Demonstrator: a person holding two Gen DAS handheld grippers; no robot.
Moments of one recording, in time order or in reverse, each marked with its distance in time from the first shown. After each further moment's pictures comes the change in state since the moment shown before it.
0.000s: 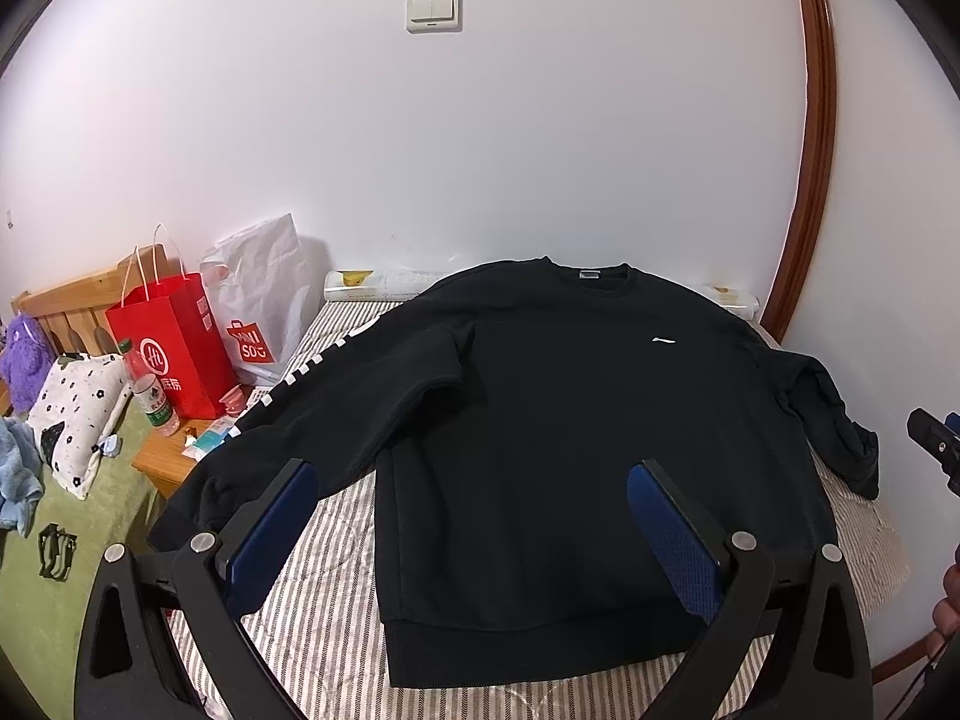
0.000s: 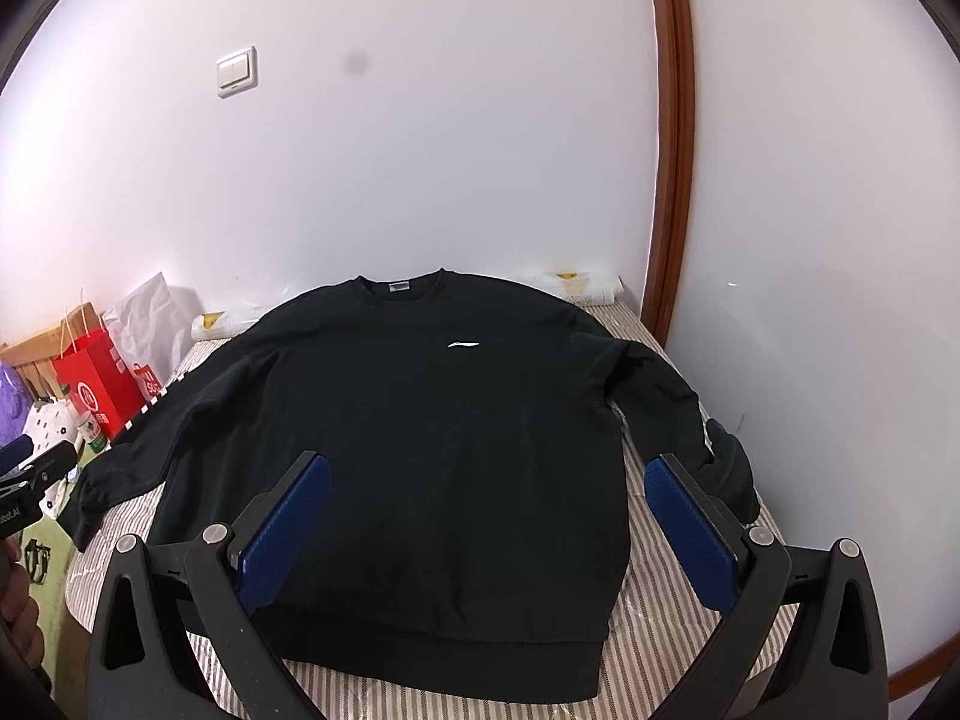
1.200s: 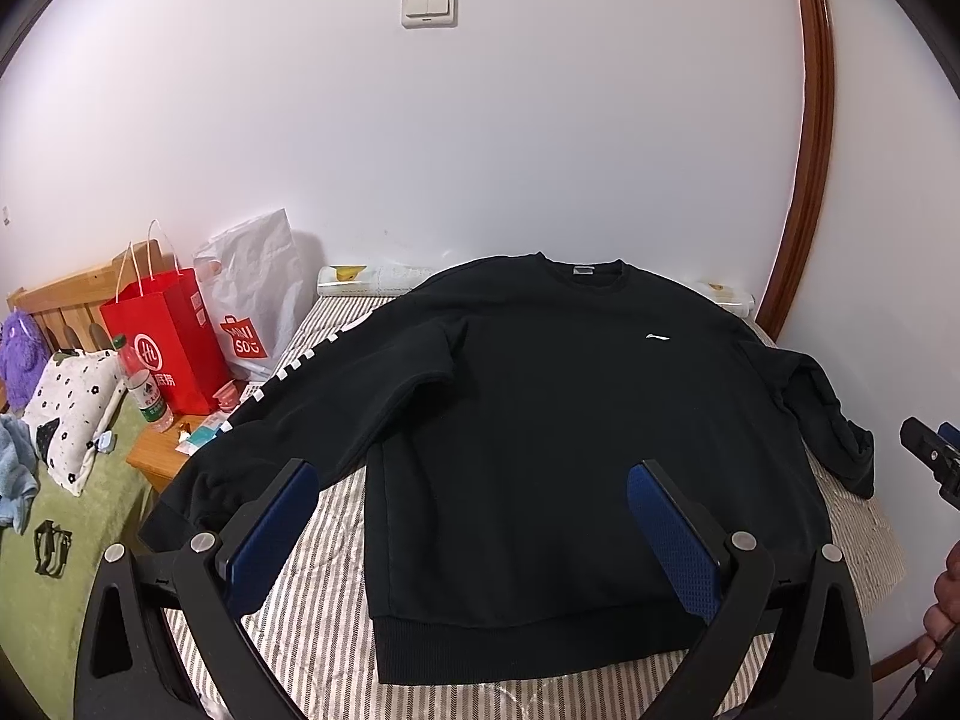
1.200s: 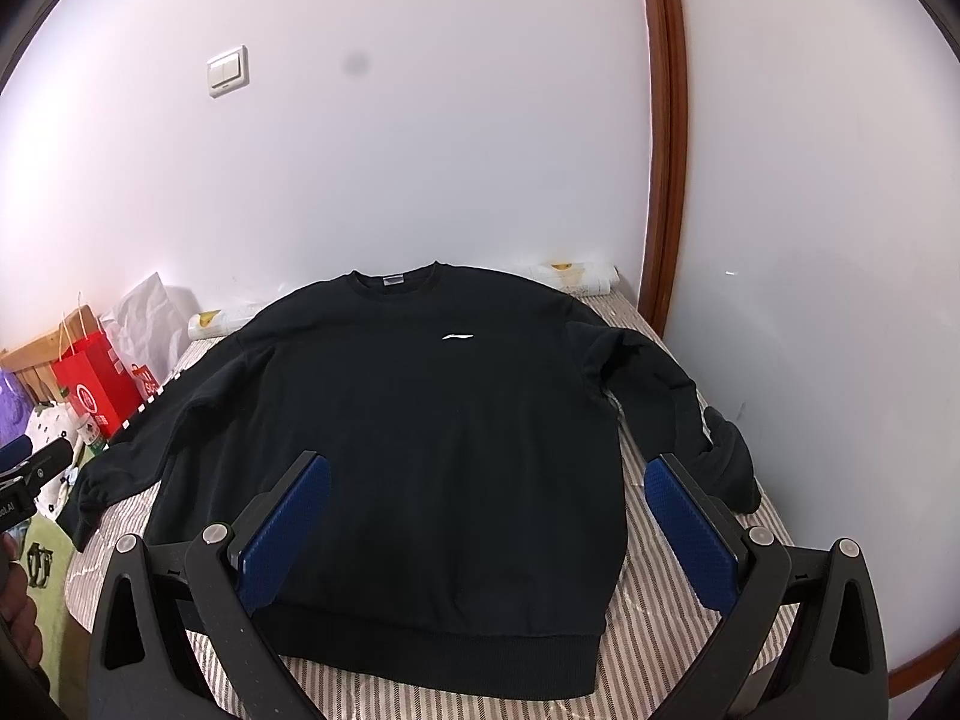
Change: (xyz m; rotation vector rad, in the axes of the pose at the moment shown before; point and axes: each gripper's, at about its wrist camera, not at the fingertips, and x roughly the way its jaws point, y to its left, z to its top) left arm 0.002 -0.011 -0.004 0.002 0.004 -0.009; right arm 0.005 -0.006 -0.006 0.016 0.011 0.000
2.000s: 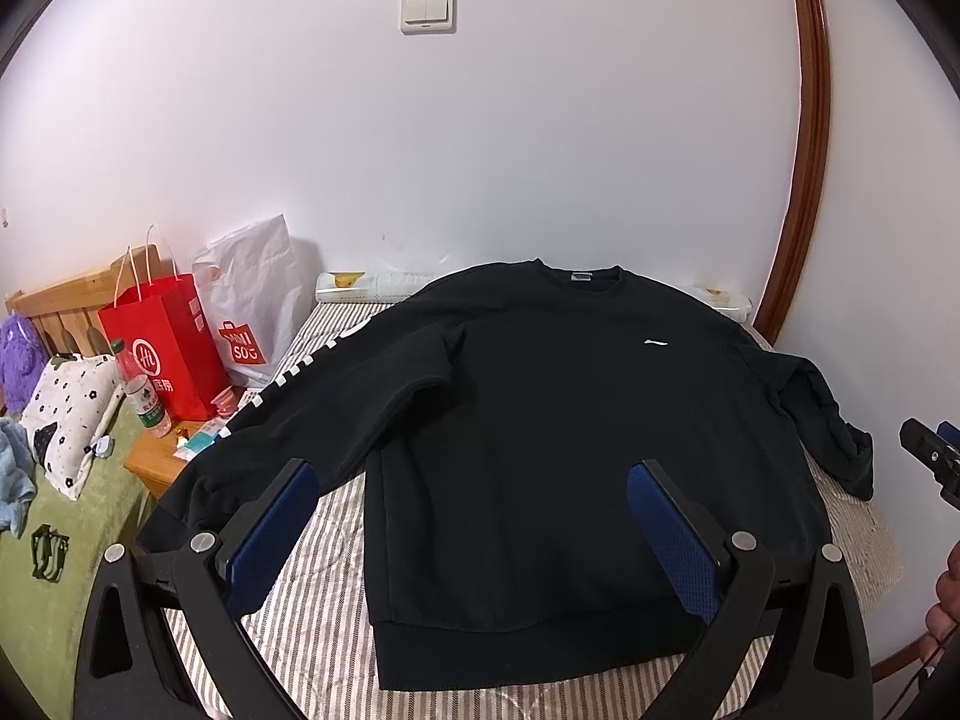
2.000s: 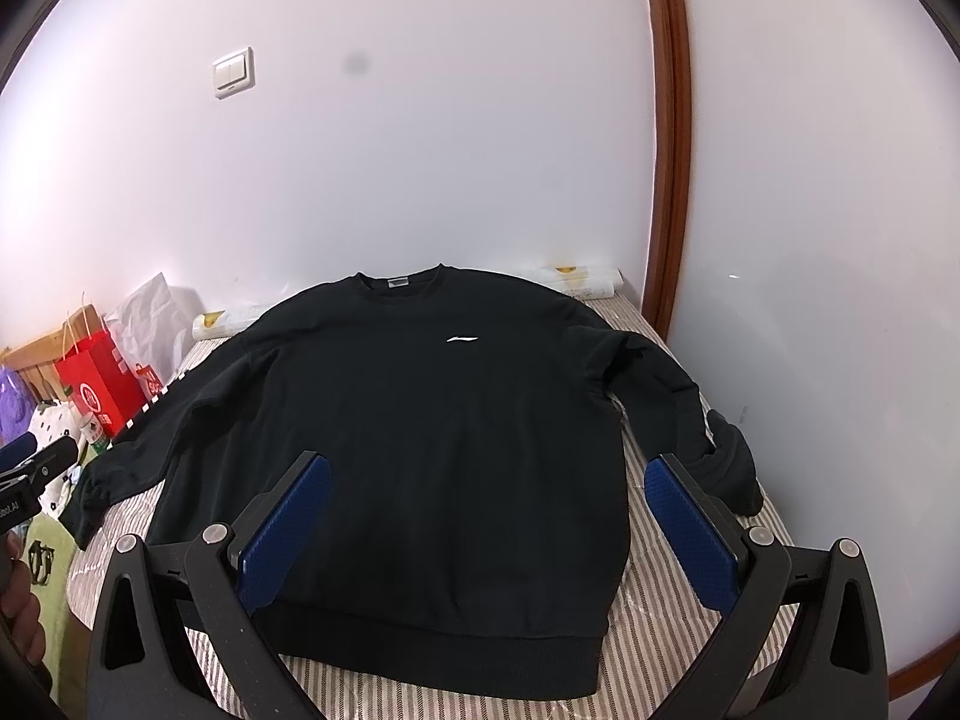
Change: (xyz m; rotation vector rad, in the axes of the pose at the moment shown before) left arm -0.001 0.005 0.001 -0.007 -0.020 -0.010; right arm -0.002 -0.001 0.000 -0.006 -0.006 0.009
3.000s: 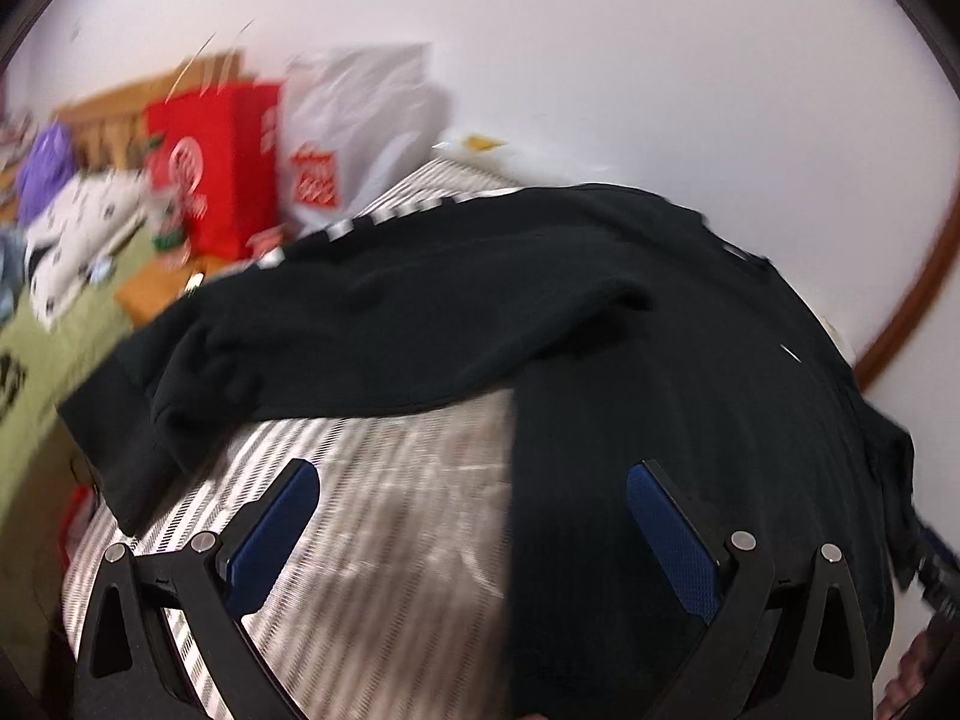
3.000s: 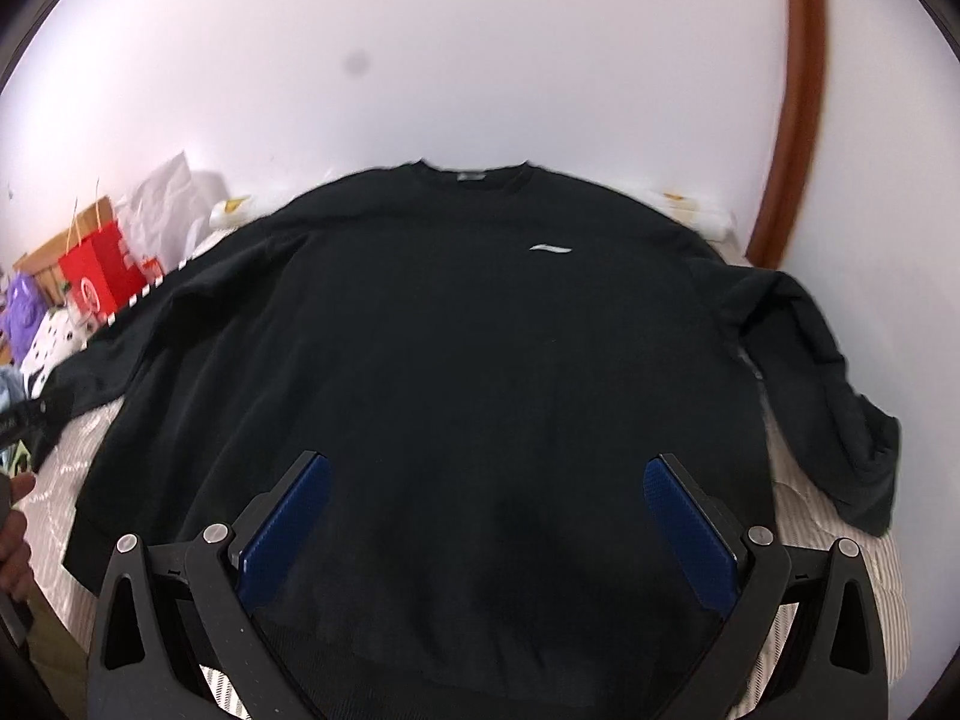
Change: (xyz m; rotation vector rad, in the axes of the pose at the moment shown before) left arm 0.138 0.133 -0.070 -0.363 0.171 0.055; right arm 0.147 0.069 -0.047 -0.164 0.161 0.092
